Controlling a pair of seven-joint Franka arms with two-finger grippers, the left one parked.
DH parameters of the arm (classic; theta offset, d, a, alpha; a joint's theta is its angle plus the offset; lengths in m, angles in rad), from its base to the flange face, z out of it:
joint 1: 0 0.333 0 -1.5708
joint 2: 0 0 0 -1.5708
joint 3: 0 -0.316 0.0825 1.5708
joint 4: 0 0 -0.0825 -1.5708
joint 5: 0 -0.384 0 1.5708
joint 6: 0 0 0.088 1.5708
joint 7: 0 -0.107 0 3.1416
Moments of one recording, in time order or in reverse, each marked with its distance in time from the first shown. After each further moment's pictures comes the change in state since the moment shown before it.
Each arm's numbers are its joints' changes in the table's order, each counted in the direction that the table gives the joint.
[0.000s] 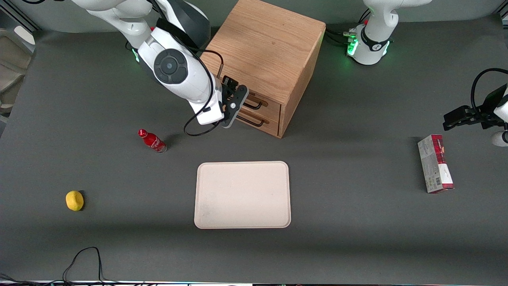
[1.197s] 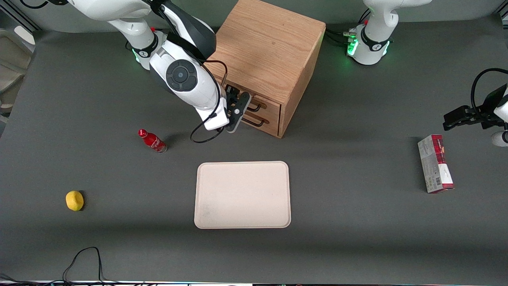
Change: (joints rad) arm -0.004 0.023 0.009 0.057 0.111 -0.108 0.030
